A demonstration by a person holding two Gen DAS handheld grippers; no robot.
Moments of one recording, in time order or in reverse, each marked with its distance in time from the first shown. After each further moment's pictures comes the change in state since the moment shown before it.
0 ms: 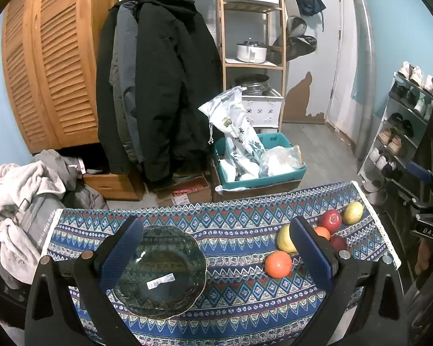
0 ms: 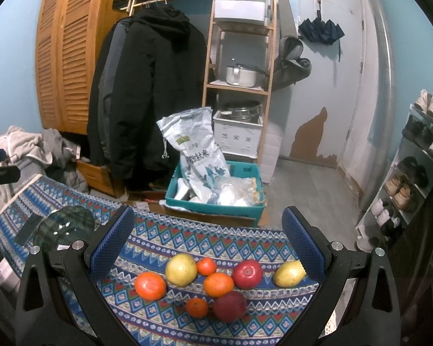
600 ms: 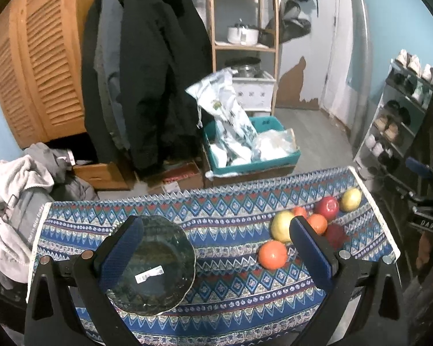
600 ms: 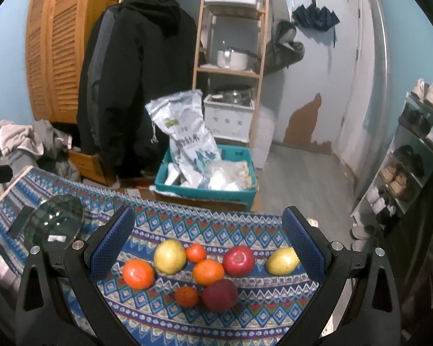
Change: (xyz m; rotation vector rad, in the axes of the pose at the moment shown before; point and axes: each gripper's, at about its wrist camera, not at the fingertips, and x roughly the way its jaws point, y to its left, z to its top) left arm 0.035 -0.014 -0.011 0.024 0.086 -0.040; right arm 0.022 -0.014 -0.018 0.012 0.090 -0.038
